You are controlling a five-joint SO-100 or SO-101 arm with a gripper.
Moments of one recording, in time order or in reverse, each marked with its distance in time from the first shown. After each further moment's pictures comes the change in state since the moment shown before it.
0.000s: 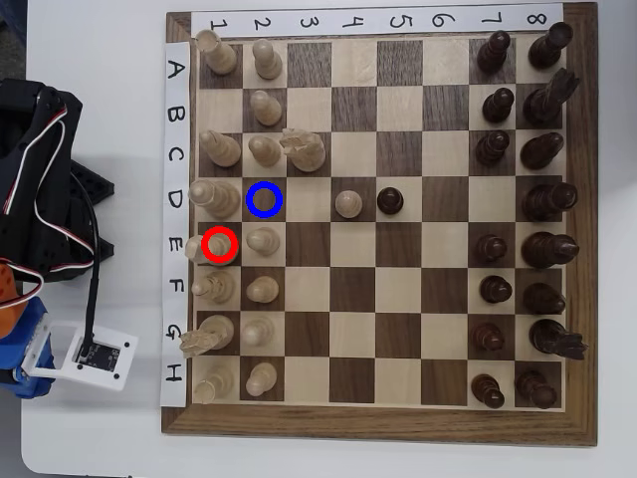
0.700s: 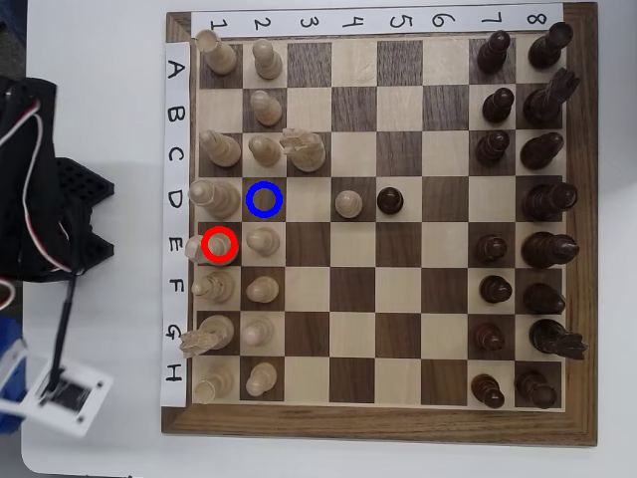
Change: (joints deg) arm -3.5 -20.7 -23.9 -4.7 12.1
